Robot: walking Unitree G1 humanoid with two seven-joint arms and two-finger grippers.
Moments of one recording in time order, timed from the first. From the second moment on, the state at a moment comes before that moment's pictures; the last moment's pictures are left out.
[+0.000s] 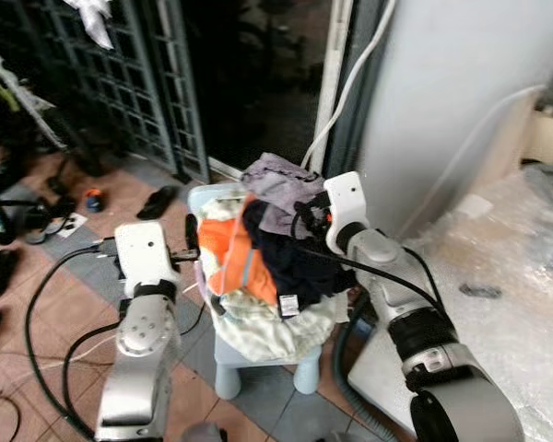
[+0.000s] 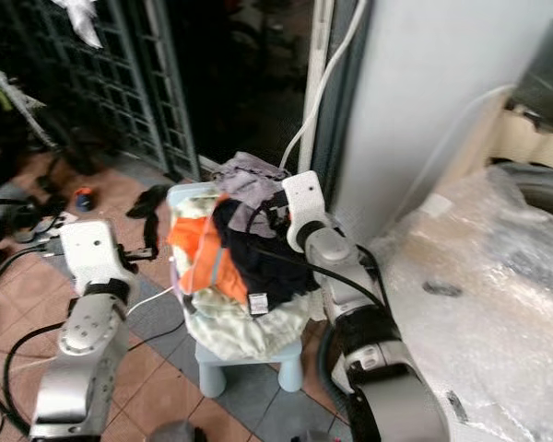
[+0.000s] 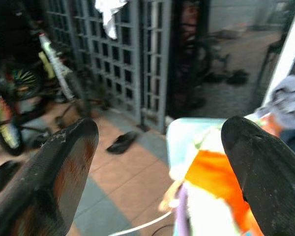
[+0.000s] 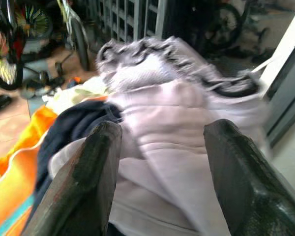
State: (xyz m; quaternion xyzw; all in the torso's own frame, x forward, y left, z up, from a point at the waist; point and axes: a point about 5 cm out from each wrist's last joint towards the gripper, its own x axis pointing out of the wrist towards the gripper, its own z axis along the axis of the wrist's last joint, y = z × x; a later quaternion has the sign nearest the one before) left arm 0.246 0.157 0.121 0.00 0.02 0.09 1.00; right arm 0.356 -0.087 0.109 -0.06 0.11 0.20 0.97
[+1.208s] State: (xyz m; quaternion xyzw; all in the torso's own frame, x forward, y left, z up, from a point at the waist) left arm 0.231 0.152 0.129 0.00 0.04 0.10 0.99; right arm 0.365 -0.078 0.090 -0.02 0.16 0.15 0.97
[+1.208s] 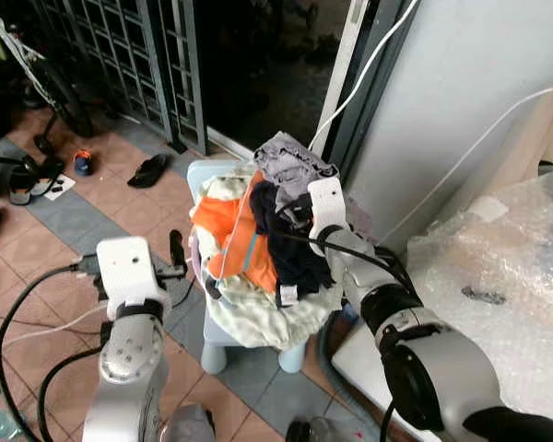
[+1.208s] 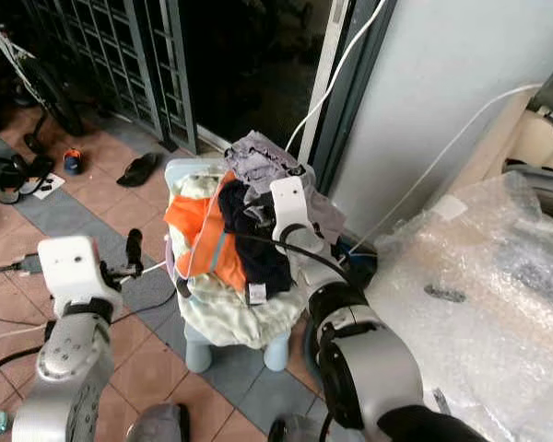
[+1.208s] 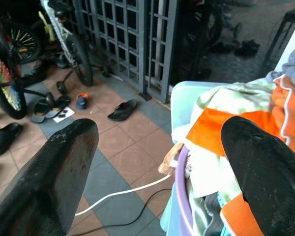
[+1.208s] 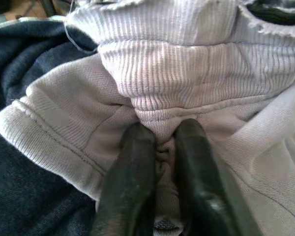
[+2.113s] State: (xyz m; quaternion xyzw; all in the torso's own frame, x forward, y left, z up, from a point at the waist) left arm 0.234 0.150 0.126 0.00 0.05 0.10 0.99; right arm 0.365 -0.075 0.091 -0.01 0.16 0.17 0.97
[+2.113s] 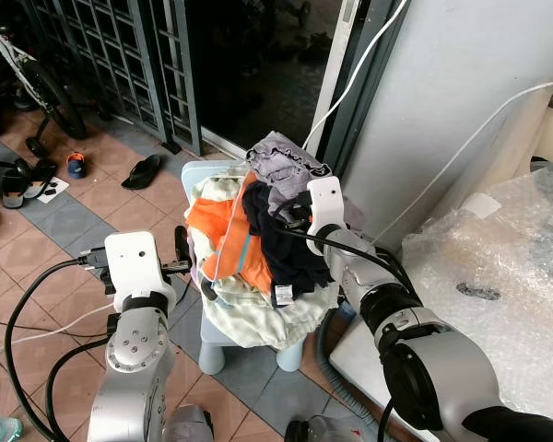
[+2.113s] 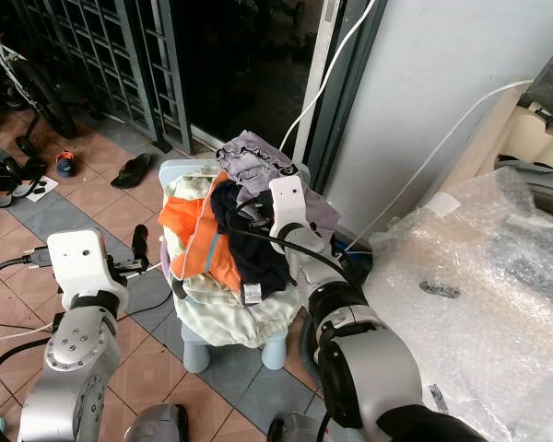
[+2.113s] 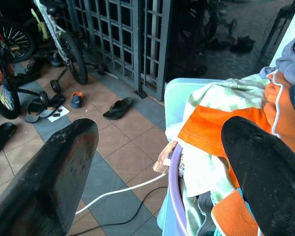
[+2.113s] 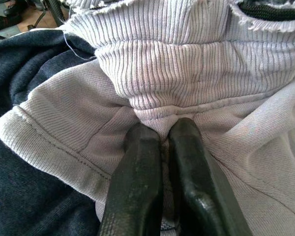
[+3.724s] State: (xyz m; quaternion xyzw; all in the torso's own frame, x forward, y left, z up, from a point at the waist) left arm 0.269 0.136 0.118 0.00 0.03 0.05 1.00; right arm 0.285 -0.102 0.190 0.07 -0.08 0.29 0.95
